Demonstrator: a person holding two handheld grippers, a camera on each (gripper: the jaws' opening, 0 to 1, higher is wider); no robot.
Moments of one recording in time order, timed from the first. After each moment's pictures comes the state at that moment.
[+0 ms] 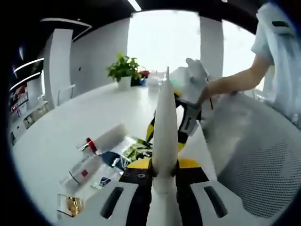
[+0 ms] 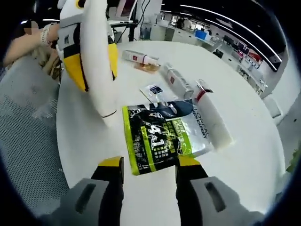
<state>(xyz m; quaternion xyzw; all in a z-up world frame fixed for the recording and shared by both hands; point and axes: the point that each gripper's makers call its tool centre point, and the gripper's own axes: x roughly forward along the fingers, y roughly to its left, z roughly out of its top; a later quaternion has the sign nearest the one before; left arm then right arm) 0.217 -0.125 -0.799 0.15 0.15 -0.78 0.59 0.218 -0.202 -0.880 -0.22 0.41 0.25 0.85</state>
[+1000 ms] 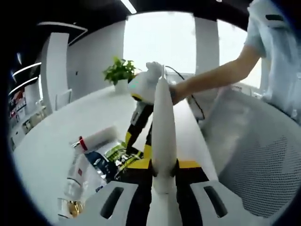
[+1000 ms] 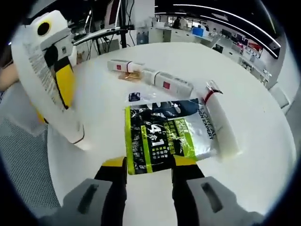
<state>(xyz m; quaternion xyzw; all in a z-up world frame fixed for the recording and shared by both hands) 0.217 -0.124 -0.800 0.16 0.13 -0.79 0.58 0.272 -0.206 -0.881 -0.15 0.40 0.27 0.86</state>
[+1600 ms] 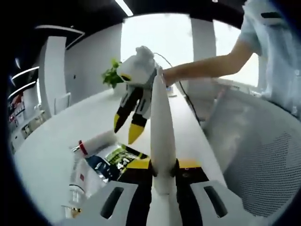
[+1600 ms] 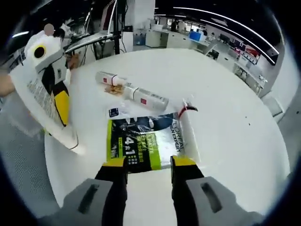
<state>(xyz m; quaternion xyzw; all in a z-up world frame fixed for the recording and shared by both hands) 0.229 -0.133 -0.800 0.15 0.11 -0.80 0.57 0.303 -0.249 -0.827 -0.18 0.39 0.25 0.87</state>
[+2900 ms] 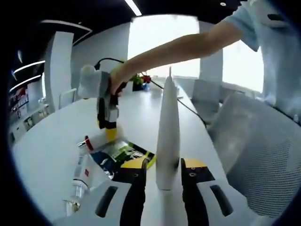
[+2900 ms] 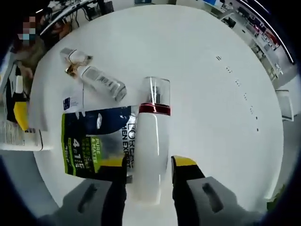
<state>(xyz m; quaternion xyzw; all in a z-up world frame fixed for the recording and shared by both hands) 0.245 -0.130 -0.795 0.12 0.14 -0.78 0.60 0.378 -0.294 -0.877 -0.23 0.58 0.26 0.74</state>
